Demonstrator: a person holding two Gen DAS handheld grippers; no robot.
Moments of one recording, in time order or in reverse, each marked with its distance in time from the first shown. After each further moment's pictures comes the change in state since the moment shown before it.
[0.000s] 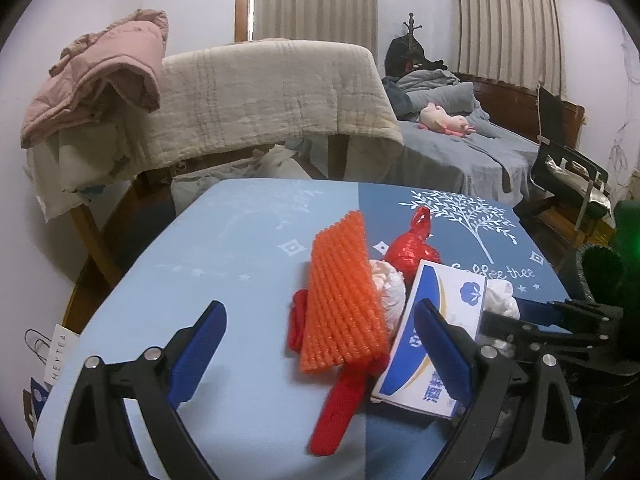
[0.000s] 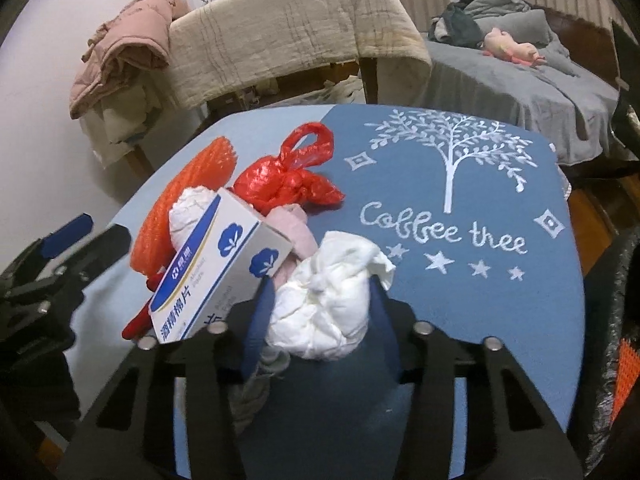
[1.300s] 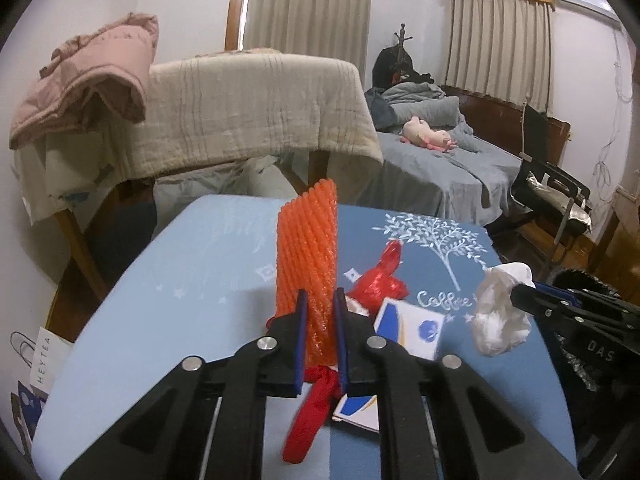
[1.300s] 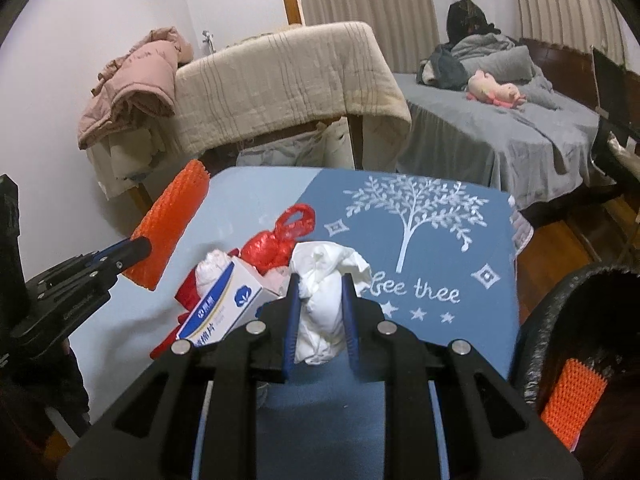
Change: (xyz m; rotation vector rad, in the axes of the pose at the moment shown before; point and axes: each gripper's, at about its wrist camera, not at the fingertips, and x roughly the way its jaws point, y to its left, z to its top) left arm -0.020 -0.009 0.027 -0.027 -0.025 -0.077; right arm -0.072 -0.007 0.022 -0.018 -0.151 -0.038
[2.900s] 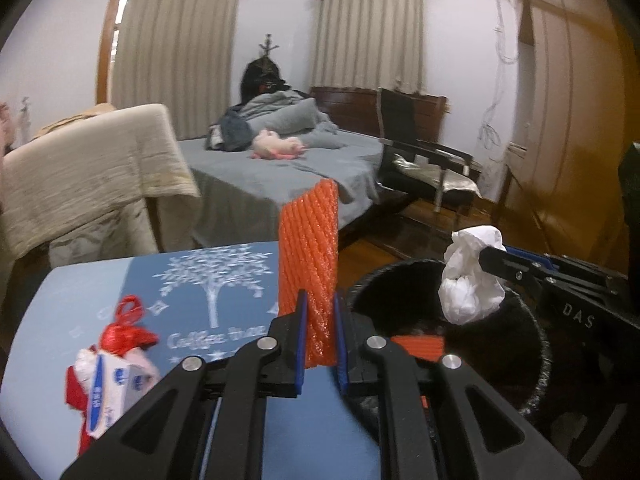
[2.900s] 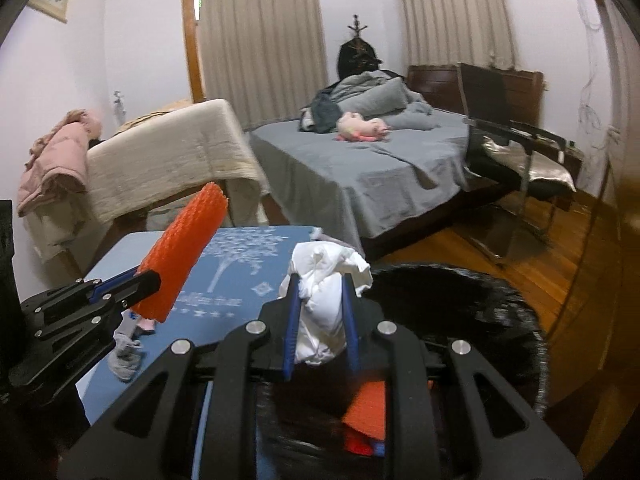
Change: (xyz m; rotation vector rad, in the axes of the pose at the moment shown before) left arm -0.037 -0.240 0.010 0.249 -0.047 -0.378; right arm -0.178 -0.148 -0.035 0.158 -0.172 -0.340
